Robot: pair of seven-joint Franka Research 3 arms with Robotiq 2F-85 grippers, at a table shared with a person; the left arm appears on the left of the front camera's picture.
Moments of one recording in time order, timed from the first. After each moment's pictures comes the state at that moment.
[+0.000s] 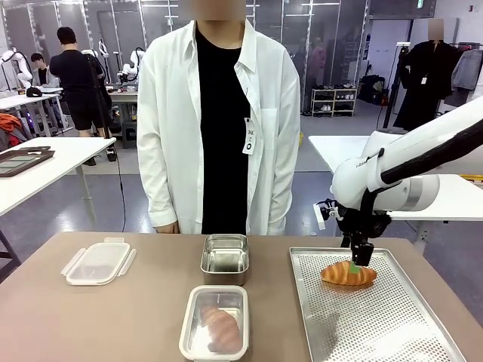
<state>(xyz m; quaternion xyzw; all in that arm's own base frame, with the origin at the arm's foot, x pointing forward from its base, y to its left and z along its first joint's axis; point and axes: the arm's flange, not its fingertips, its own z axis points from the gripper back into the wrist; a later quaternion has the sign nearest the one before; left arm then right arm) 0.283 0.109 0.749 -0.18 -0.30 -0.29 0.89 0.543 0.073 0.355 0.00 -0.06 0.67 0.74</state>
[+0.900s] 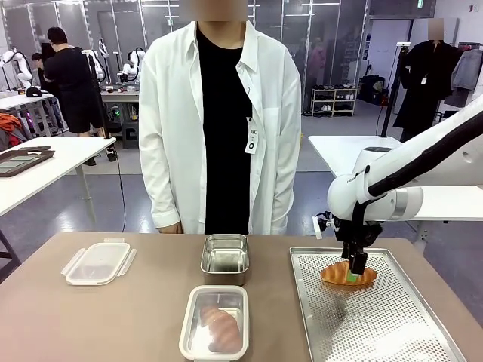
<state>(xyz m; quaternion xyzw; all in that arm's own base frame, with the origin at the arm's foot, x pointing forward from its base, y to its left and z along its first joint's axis) 0.283 0.109 0.749 -0.18 -0.30 -0.29 0.89 0.578 0.064 0.303 0.01 -0.03 0.65 0.76</state>
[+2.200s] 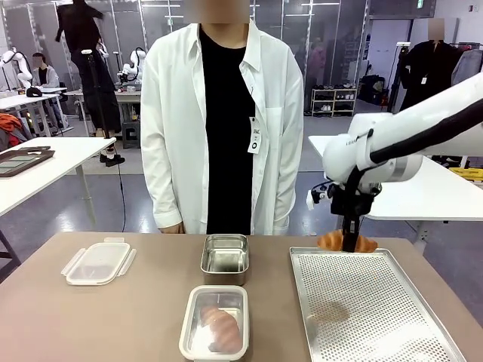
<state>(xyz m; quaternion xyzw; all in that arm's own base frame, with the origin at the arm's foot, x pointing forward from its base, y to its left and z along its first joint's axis) 0.283 0.109 0.749 -0.18 -0.30 -0.29 0.89 0.569 0.095 0.395 0.04 0.01 0.58 0.82</state>
